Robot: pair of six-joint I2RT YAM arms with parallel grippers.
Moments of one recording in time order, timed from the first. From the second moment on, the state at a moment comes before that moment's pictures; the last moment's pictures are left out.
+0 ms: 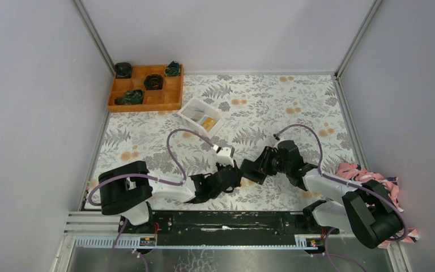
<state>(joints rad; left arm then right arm) -1.20 1.59 0.63 0.43 -0.49 -0.85 0.48 1.21 0.30 0.21 -0.31 0.83</state>
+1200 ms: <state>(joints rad) -1.24 1.75 0.68 0.31 -0.61 -1.17 0.50 1.26 0.47 -0.12 0.09 0.65</state>
